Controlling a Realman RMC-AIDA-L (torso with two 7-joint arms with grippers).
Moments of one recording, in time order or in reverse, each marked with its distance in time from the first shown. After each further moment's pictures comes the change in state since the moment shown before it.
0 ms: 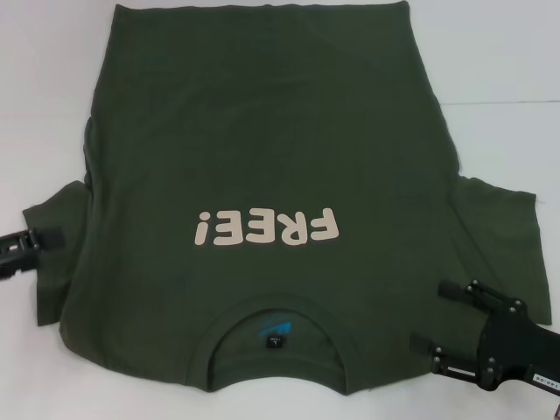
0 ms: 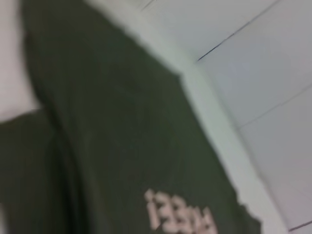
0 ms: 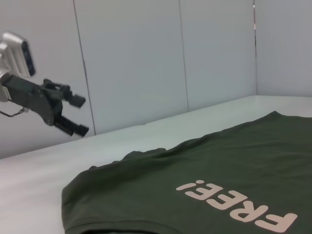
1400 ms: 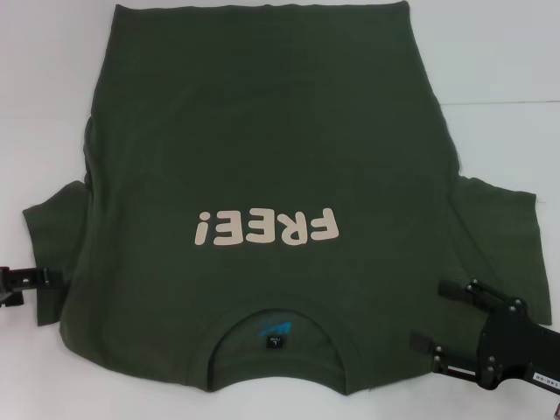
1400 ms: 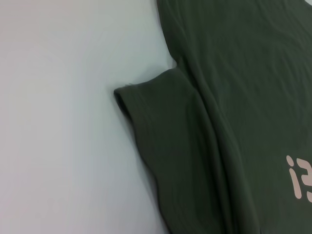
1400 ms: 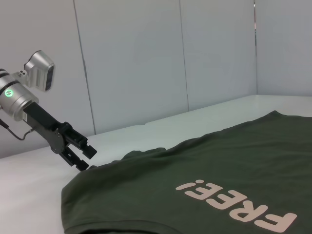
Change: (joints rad) left arm -0.076 0.006 0.122 -0.042 0.263 -0.298 -0.093; right arm 0.003 -0.002 0.001 0.000 -0.002 0.001 0.003
